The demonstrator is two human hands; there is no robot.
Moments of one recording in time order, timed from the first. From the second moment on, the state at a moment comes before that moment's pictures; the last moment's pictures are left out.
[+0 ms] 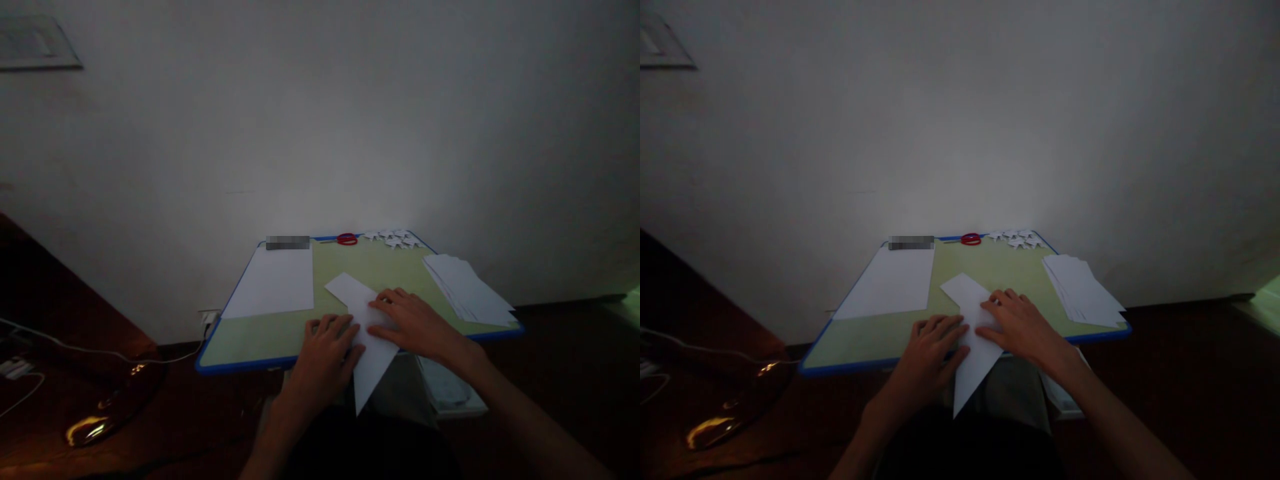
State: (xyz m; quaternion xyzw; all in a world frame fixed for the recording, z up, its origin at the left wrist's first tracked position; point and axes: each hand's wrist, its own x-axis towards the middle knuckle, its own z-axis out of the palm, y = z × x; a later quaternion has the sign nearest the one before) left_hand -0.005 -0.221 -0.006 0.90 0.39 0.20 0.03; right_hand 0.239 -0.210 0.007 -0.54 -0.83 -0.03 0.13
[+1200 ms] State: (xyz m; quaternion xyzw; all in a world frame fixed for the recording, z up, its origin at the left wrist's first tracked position) left_hand -0.020 -0.210 0.008 0.92 0.35 0.14 0.05; right_hand 0.291 -0.186 0.031 -0.57 -0.73 0.09 0.36
